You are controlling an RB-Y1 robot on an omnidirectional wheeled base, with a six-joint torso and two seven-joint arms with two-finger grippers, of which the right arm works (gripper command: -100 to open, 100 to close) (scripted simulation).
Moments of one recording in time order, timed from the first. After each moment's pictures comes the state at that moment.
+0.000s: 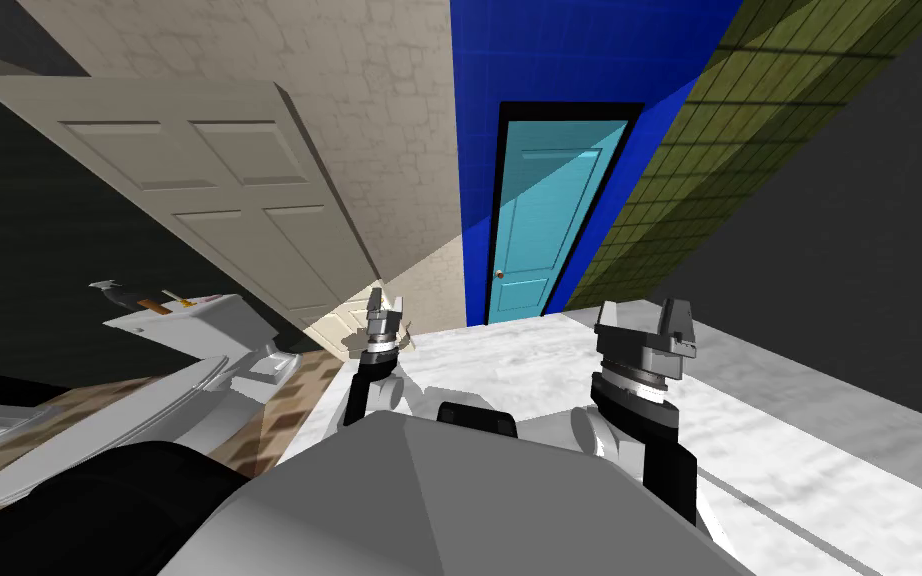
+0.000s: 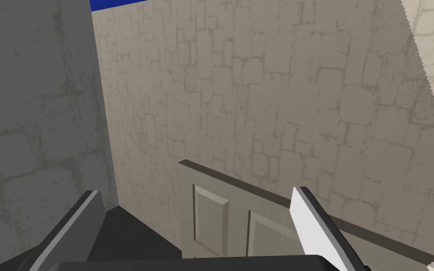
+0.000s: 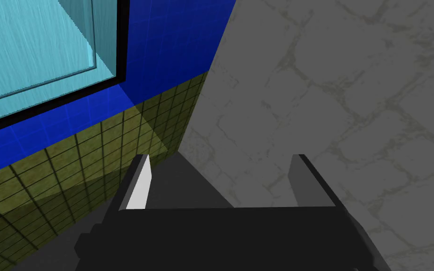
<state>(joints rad) 0.52 0.02 -0.05 -2.27 -0.12 -0.64 -0.04</state>
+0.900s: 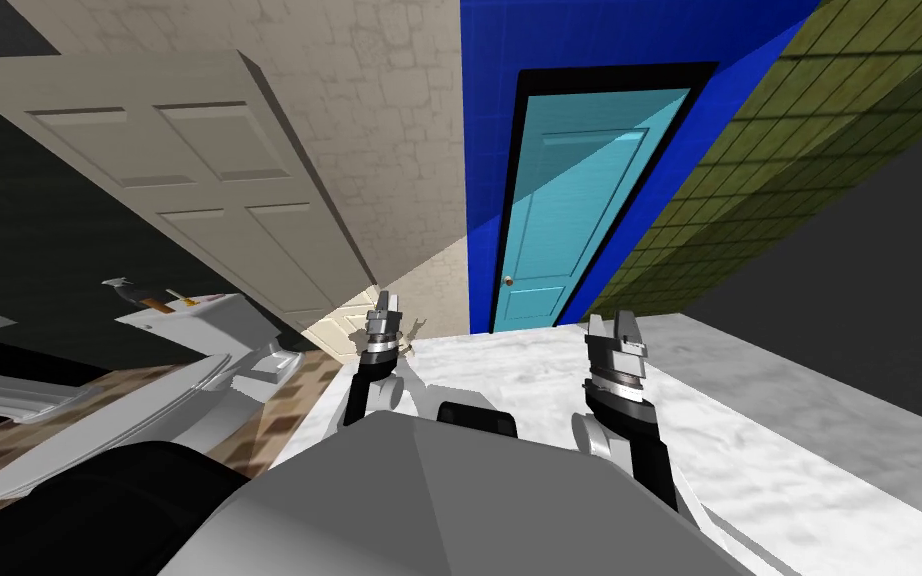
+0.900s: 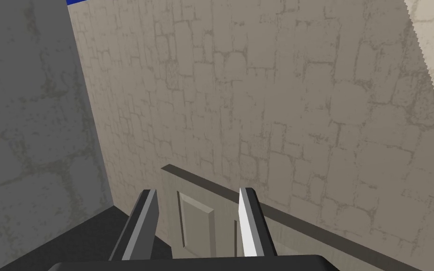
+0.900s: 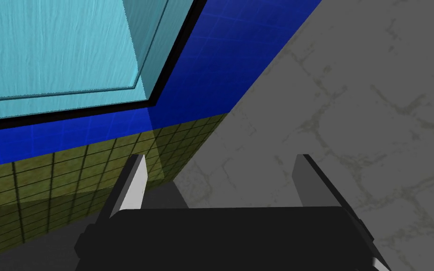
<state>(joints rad) 0.51 -0.03 -0.08 -2.10 -0.05 -0.68 0.14</state>
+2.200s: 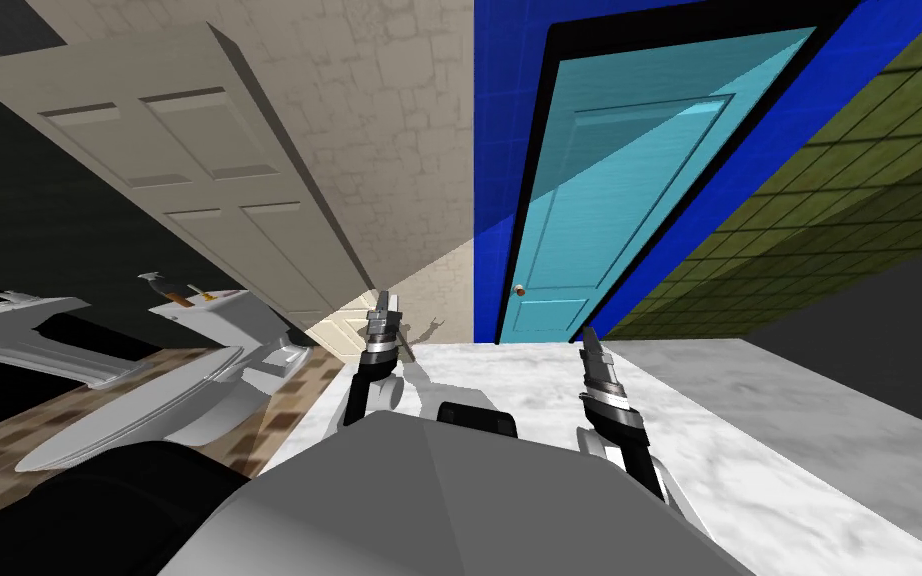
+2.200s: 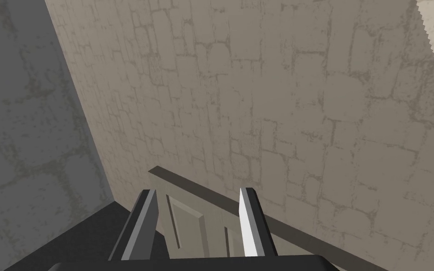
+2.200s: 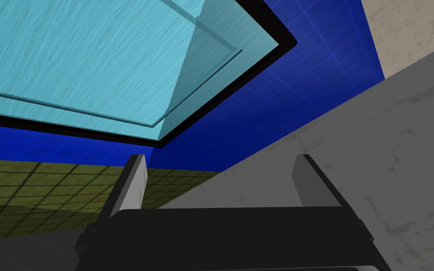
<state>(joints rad) 0.50 -0.07 -0.13 -1.87 0.04 -0.73 0.40</state>
